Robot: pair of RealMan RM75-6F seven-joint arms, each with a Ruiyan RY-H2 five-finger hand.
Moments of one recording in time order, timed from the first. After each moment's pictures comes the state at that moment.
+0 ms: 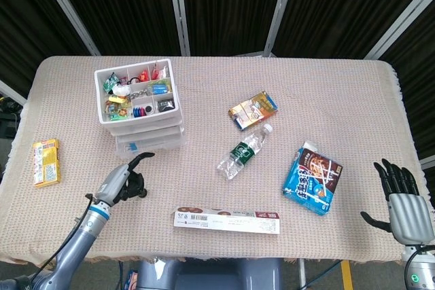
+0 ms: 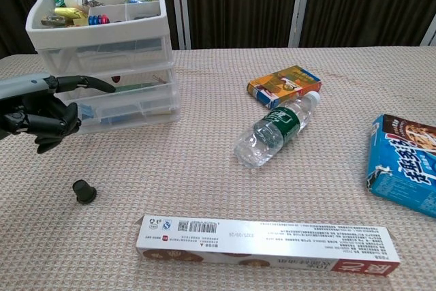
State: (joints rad) left arm -0.43 -1.38 -0.16 -1.87 1.15 1.03 -0.08; right arm 0.04 -1.12 0.06 -1.68 -1.50 1.50 -0.08
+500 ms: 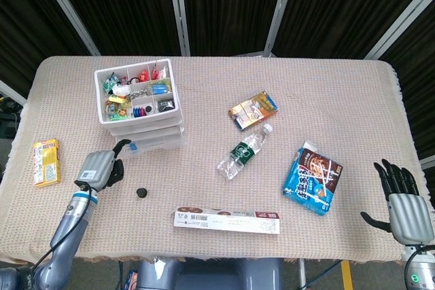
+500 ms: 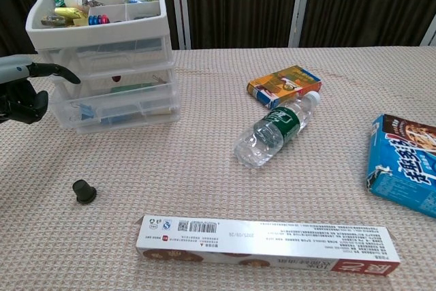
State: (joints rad) left arm -0.52 -1.35 -0.18 -1.88 0.87 1.16 0.46; right arm 0.04 -1.12 0.06 -1.69 -1.49 1.50 -0.08
